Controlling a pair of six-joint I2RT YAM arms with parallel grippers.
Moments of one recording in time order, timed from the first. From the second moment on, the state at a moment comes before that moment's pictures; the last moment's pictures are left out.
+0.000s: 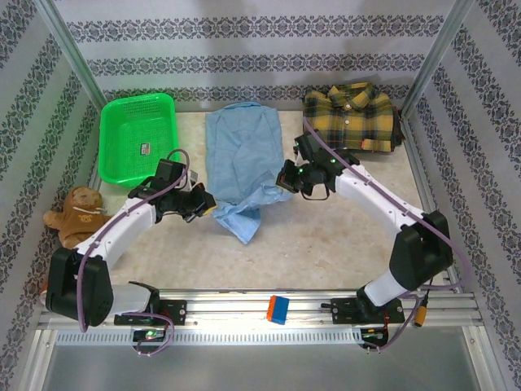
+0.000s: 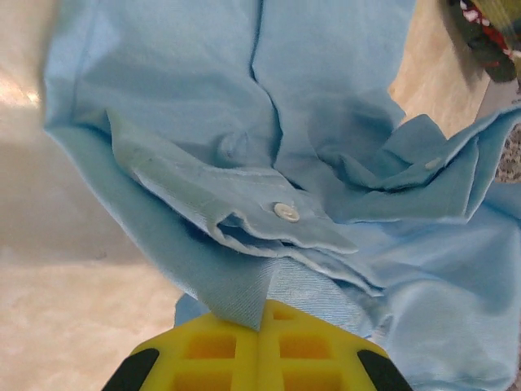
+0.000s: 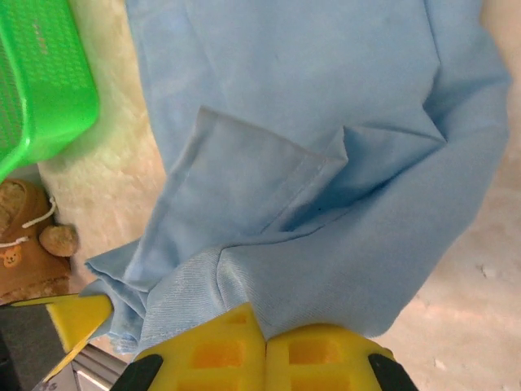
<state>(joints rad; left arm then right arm) -0.22 1.31 0.87 -0.54 0.55 -0.84 0.48 1.57 1.30 -0.70 -0.35 0.83</state>
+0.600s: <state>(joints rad) -0.14 1.55 1.10 -0.46 0.47 -0.84 0.34 1.87 1.65 -0.78 -0.43 0.69</state>
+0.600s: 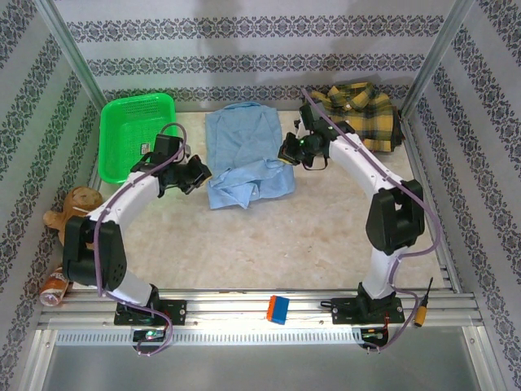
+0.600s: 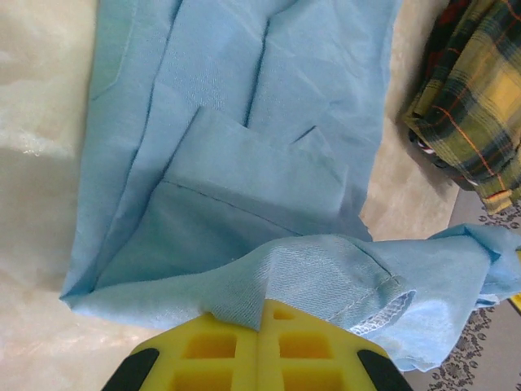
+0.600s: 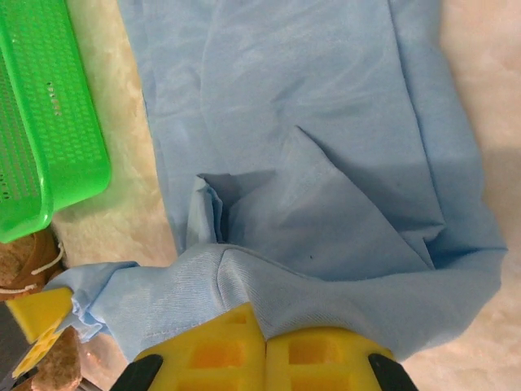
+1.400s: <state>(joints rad) -0.11 1.92 1.45 -0.53 0.40 -0.65 0.29 2.22 1.98 -0.89 -0.47 0.58</state>
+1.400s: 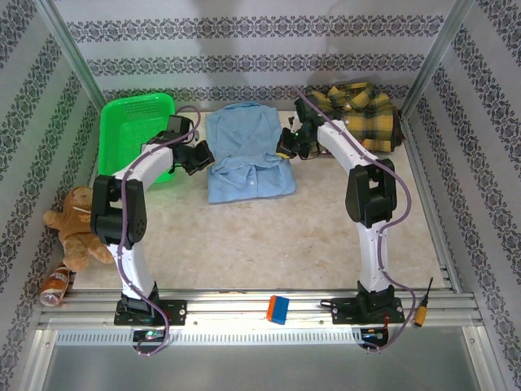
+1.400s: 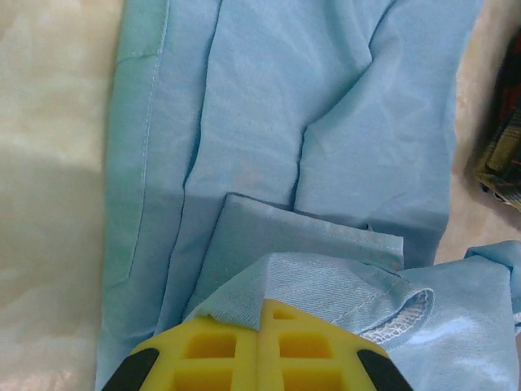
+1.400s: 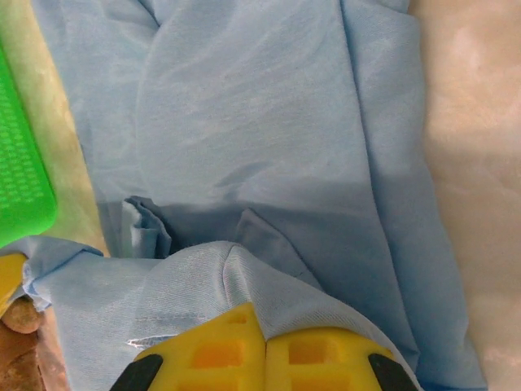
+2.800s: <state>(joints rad) -0.20 1.51 1.12 -0.55 0.32 -0.73 0.41 1.79 1.40 -0.61 -0.41 0.58</state>
